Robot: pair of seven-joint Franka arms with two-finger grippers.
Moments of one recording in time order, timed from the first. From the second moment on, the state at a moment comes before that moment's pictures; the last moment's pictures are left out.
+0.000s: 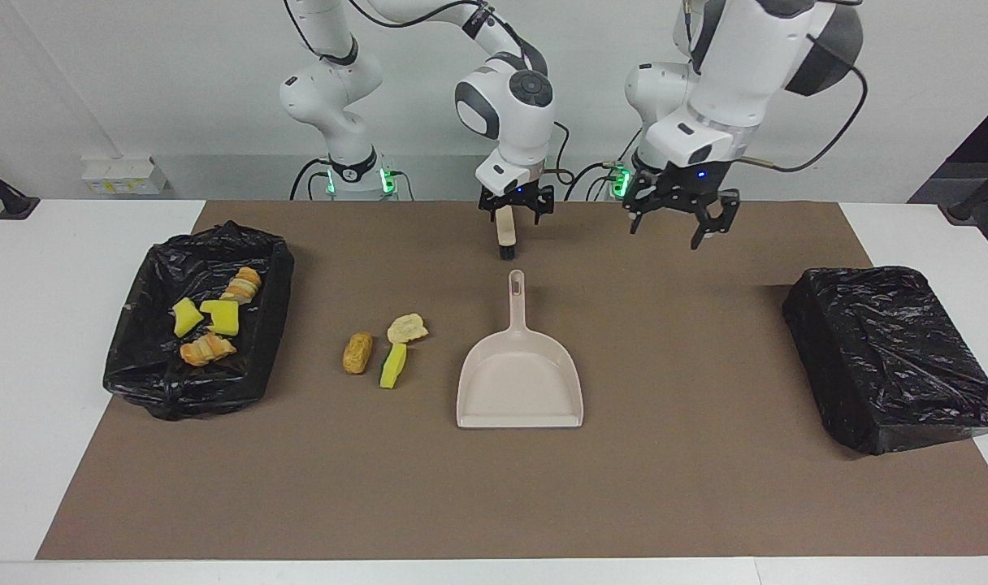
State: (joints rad) left arm -0.25 0.02 -0.18 -1.69 -0.06 1.85 -0.06; right arm 0.81 0.00 0.08 -2.19 0.13 2.08 0.89
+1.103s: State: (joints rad) left arm -0.52 0.27 -0.18 -1.94 -0.06 2.35 -0.44; right arm 1.00 -0.18 0.07 -2.52 0.32 2.20 0.98
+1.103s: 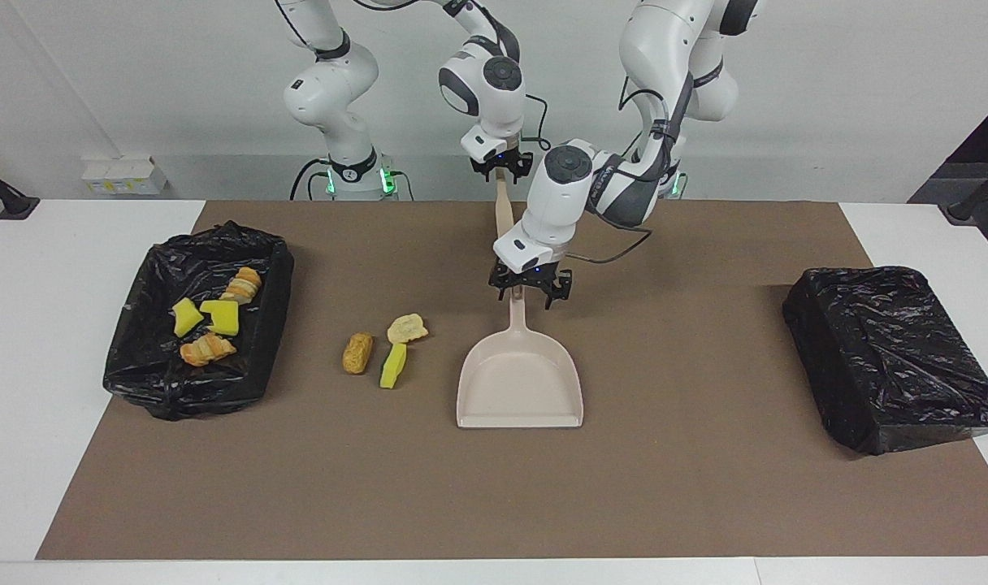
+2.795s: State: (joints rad) left arm -0.35 0.13 -0.15 -1.96 0.02 1.96 0.57; right arm 0.22 -0.21 0.05 -2.32 -0.11 1.86 0.30
